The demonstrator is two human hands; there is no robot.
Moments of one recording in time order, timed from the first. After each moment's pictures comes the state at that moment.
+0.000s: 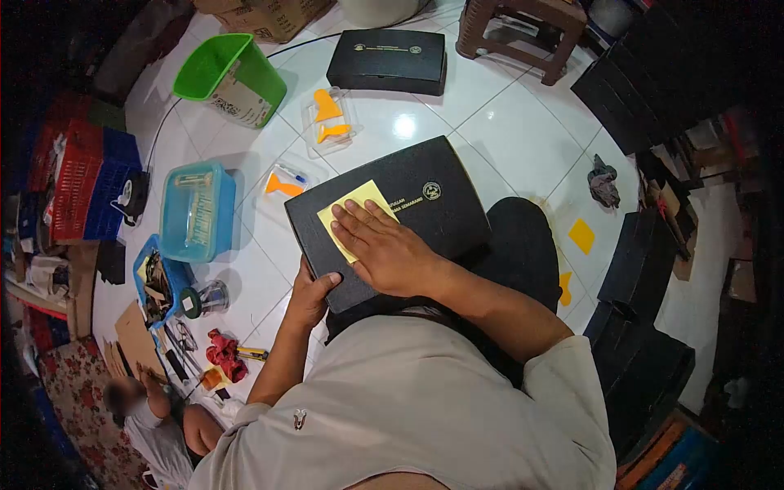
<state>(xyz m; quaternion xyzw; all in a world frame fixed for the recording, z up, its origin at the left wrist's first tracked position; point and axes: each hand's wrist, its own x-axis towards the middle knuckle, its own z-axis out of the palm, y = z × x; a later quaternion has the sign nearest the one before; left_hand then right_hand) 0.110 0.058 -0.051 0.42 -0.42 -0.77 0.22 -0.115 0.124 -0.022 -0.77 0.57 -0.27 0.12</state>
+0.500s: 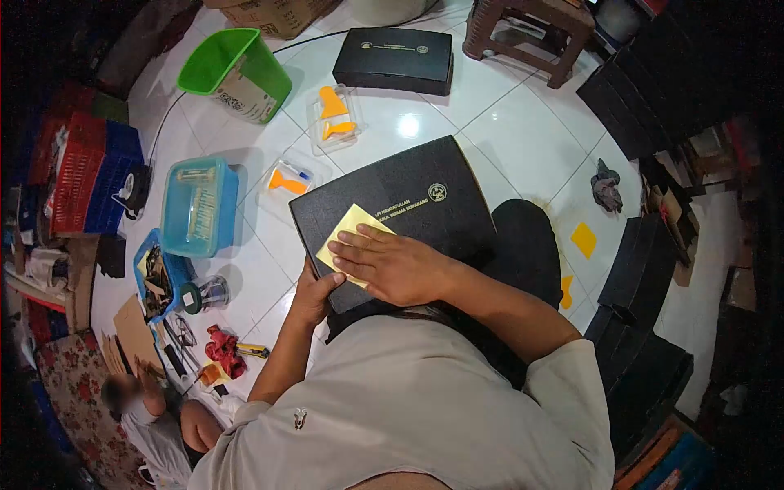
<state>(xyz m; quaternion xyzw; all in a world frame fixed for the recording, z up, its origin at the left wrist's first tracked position) 0.114 0.058 -0.060 0.41 -0.40 -0.79 0.22 -0.124 0.133 -0.018 -0.85 0.45 -0.23 0.16</state>
